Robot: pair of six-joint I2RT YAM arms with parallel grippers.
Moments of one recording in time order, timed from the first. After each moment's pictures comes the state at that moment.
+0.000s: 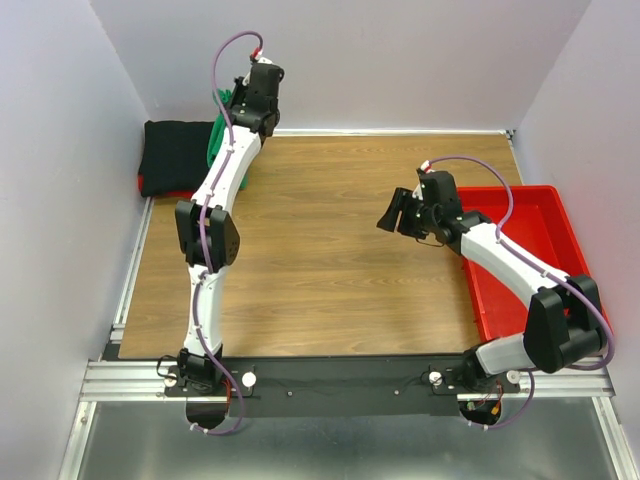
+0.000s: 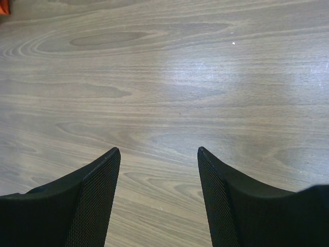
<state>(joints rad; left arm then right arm) -0.27 2.29 2.40 -0.59 -0.83 0.33 0.38 1.41 0.97 -0.29 -0.13 0.54</state>
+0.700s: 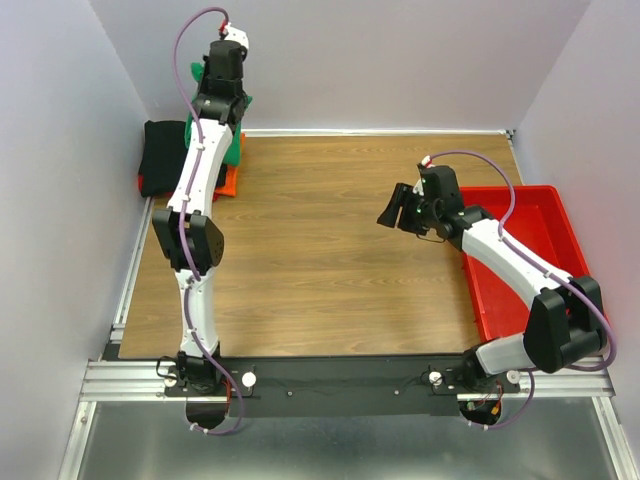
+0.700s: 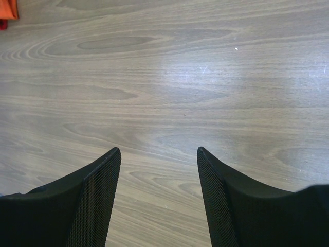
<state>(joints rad) -0.17 2.20 2.45 -0.55 -0.61 0.38 0.38 1.41 1.02 -0.33 -0.13 0.54</state>
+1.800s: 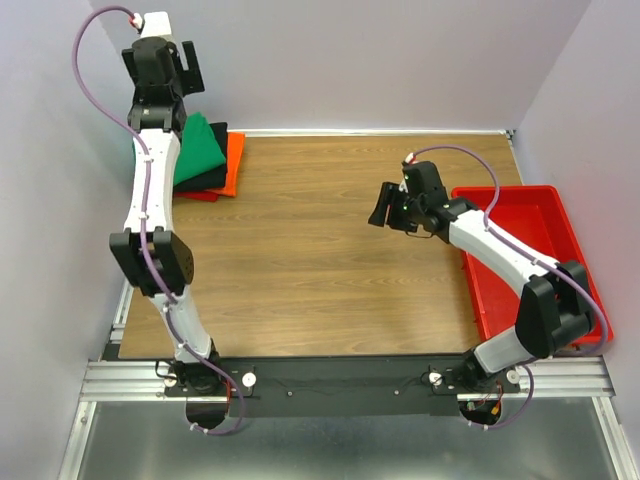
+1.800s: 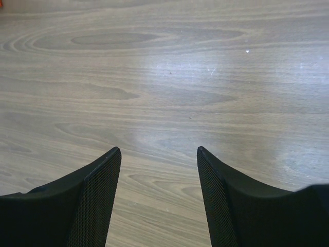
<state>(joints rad) 0.07 1.97 2.20 -0.39 -0.20 0.00 0.45 1.51 1.12 -0.39 -0.07 0.53</state>
